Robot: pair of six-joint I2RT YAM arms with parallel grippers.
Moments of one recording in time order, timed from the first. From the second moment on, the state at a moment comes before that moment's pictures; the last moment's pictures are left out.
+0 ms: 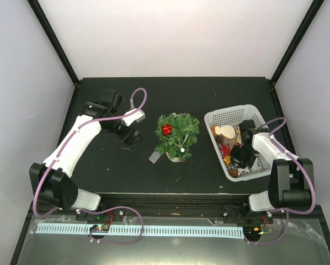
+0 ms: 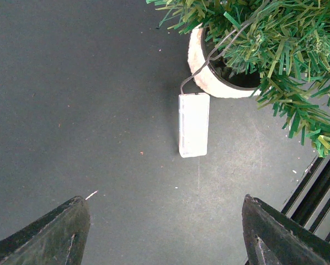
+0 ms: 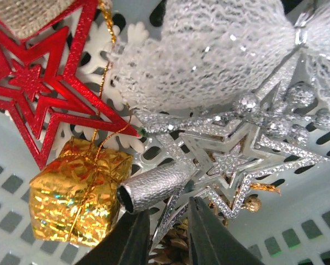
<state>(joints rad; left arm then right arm) -0.28 1.40 1.31 -1.11 0.40 0.47 0.05 1.43 0.81 -0.97 -0.11 0.60</state>
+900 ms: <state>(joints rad) -0.28 1.40 1.31 -1.11 0.43 0.47 0.05 1.26 0.91 -1.10 -0.03 0.59</state>
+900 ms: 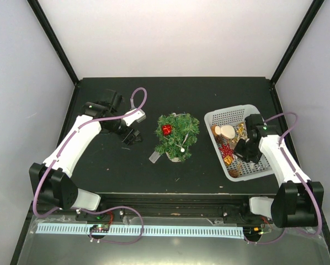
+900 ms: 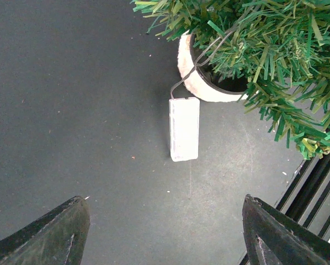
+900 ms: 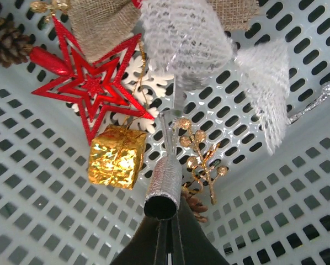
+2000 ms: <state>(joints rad) -0.28 1.42 1.39 -1.13 0.48 0.47 -0.12 1.05 0.97 -1.02 -0.41 0.82</state>
